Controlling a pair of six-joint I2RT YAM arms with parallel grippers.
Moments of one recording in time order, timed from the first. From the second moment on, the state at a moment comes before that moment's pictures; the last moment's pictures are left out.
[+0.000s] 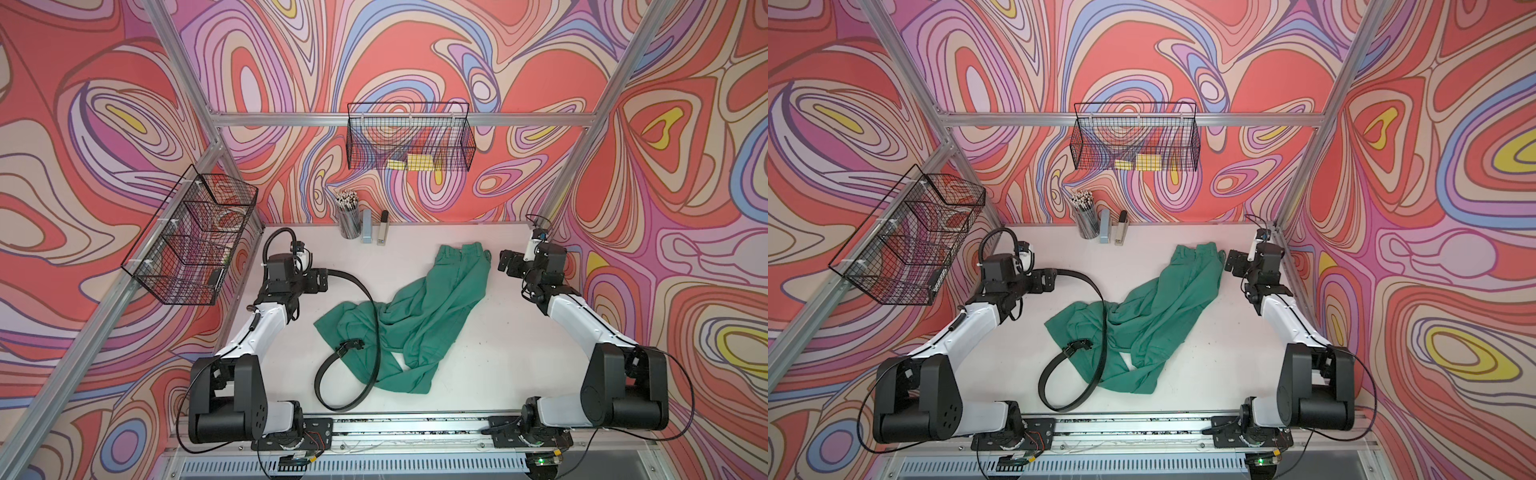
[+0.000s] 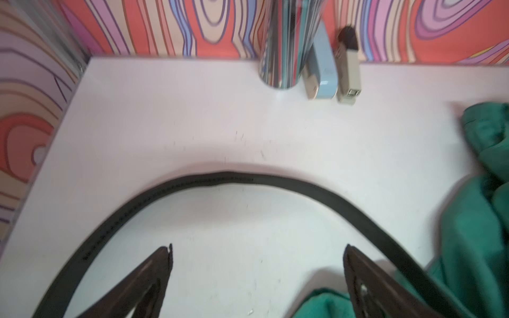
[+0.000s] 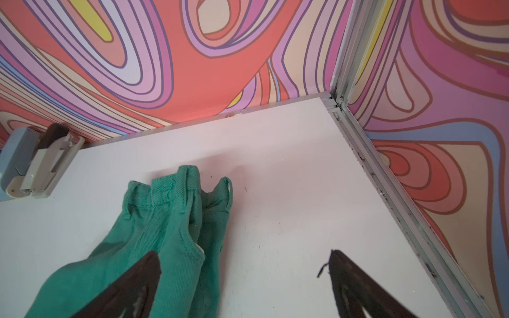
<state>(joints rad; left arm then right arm) 0.05 1.38 0.77 -0.02 0.15 -0.02 -0.10 1.41 0.85 0.09 -0.01 0.10</state>
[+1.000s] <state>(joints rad) 0.04 1.53 0.37 0.75 0.08 -0.03 -0.10 1.58 0.51 0.72 -0.05 0.10</state>
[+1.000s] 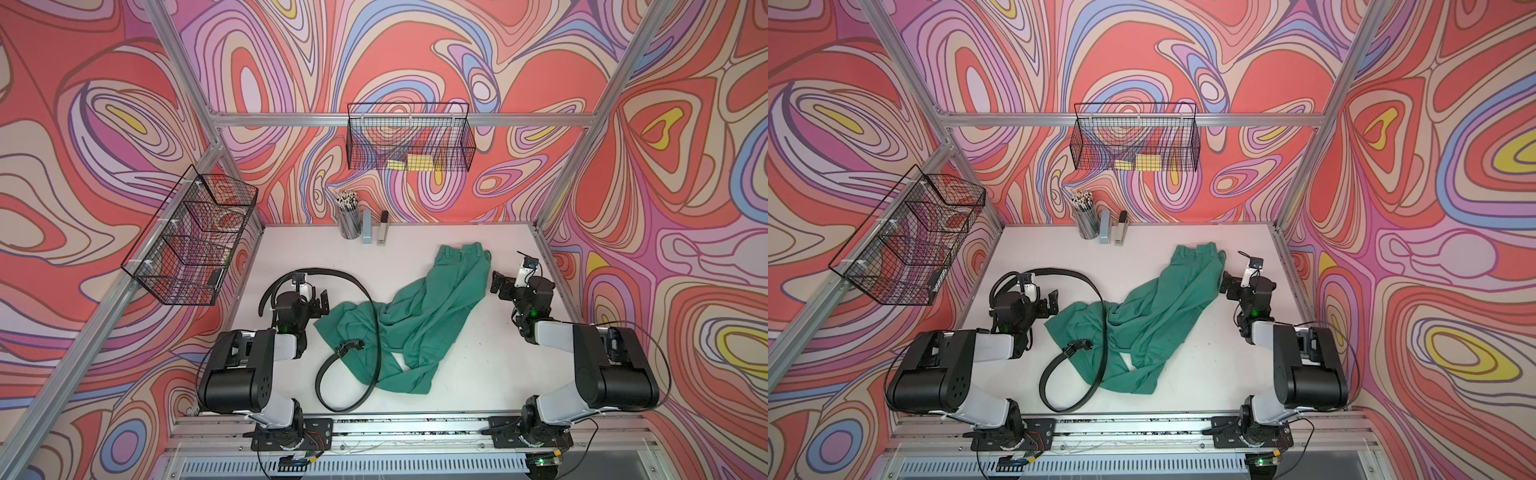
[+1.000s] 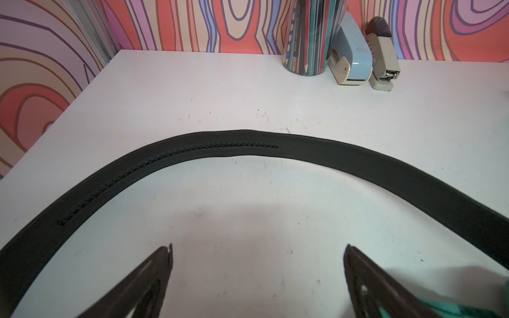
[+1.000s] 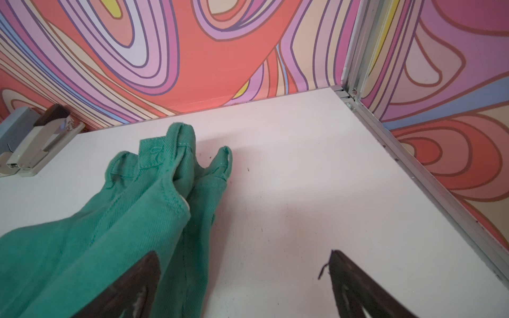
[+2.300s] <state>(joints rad) 0.04 1.53 0.37 0.77 0.16 0.00 -0.02 1.69 0.45 0.96 0.09 0.05</state>
